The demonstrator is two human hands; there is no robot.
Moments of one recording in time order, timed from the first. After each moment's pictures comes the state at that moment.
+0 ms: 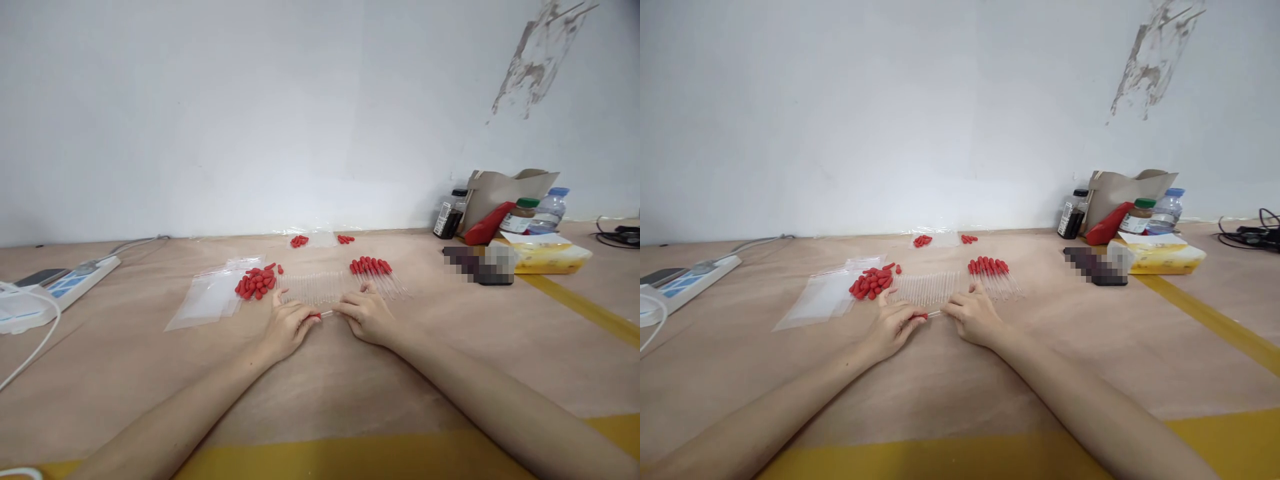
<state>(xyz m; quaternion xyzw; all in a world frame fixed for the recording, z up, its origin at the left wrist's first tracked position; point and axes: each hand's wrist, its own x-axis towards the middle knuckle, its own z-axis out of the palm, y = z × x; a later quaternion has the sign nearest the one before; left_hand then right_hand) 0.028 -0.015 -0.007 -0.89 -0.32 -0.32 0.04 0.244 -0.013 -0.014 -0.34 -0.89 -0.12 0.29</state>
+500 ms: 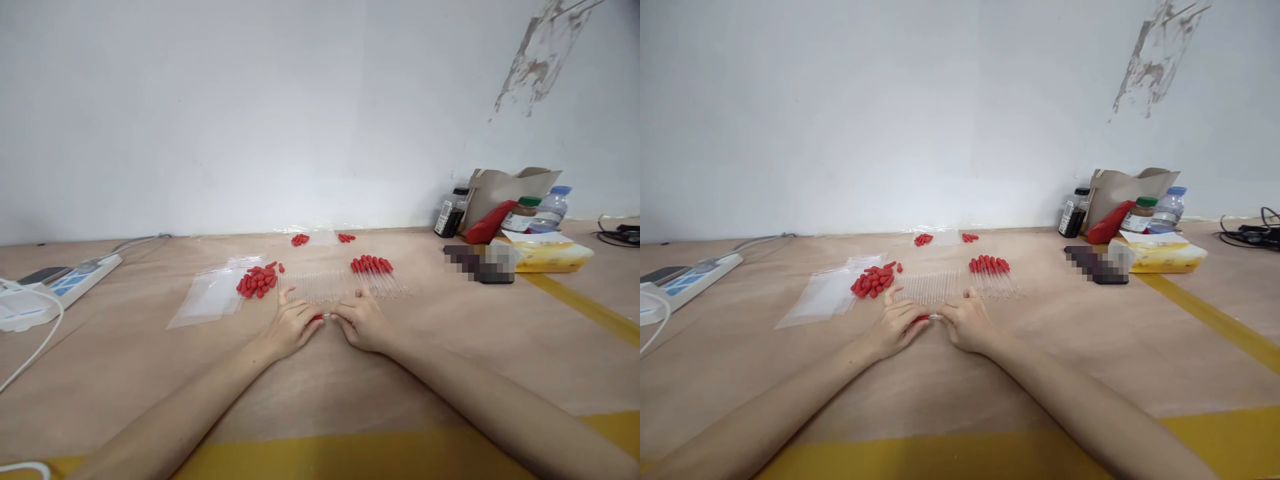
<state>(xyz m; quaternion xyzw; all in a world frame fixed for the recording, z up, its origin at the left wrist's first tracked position) 0.028 -0.013 -0.008 -0.91 -0.28 -0.30 0.08 0.226 -0.025 -0.012 -0.37 -0.88 -0.09 0.30</state>
